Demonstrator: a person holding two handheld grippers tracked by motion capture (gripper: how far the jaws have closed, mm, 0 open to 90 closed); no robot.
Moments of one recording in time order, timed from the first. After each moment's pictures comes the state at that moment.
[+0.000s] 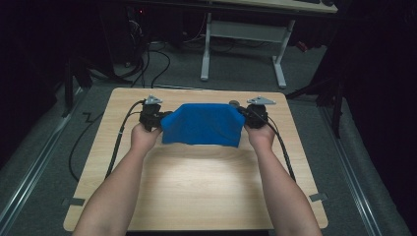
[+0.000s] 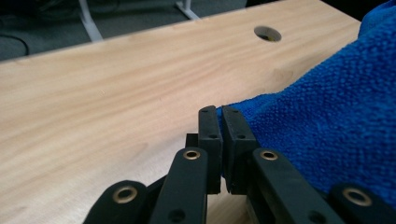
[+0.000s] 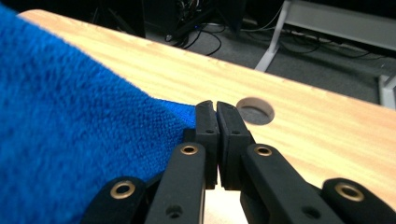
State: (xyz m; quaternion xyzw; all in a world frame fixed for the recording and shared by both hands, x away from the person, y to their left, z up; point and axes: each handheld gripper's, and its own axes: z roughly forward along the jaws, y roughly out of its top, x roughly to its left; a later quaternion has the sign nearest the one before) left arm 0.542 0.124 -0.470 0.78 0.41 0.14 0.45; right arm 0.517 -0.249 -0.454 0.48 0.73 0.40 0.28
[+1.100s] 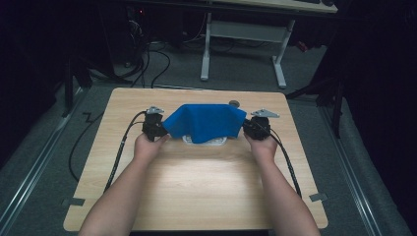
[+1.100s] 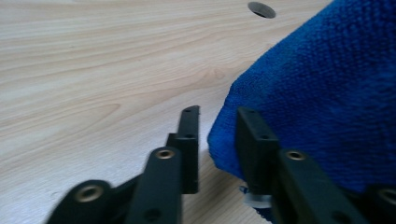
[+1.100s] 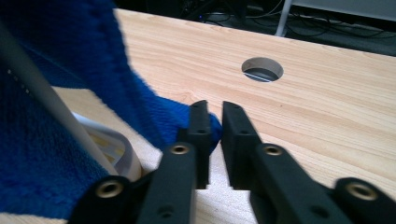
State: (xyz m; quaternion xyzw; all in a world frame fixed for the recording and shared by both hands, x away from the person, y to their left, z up) left arm 0.528 0.121 -0.500 0.77 0.43 0.11 0.45; right arm 0.495 -0.264 -0.487 0.50 0.72 0.41 0.26
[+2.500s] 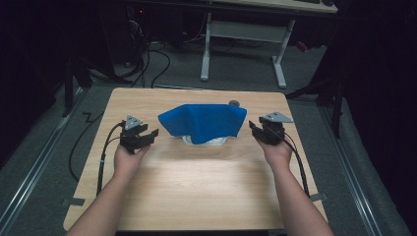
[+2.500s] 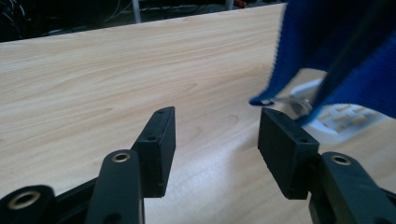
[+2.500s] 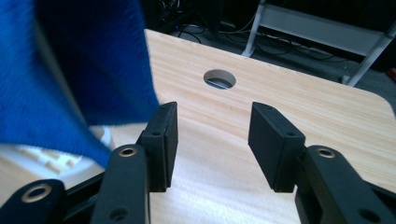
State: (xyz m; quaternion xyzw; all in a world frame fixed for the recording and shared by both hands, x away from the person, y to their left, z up) left arm 0.464 0.174 -0.490 0.74 0.44 0.22 0.45; right arm 0.455 -0.287 -0.458 0.48 0.72 0.39 0.33
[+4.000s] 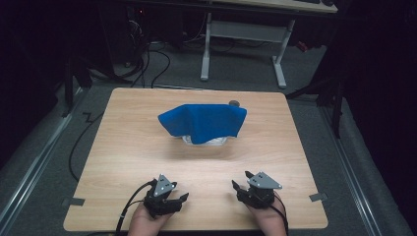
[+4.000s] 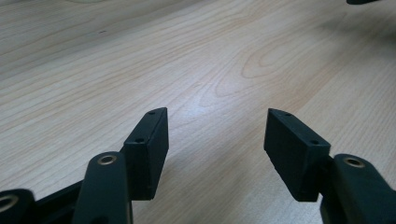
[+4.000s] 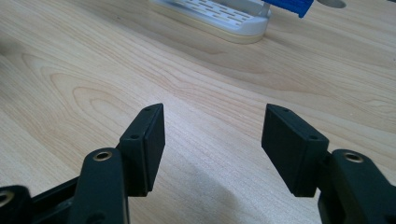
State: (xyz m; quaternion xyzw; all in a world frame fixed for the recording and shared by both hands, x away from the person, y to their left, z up) left arm 0.299 0.095 -0.525 0.82 0.36 0.12 0.42; right arm 0.288 -0.231 -0.512 0.43 0.77 0.38 0.27
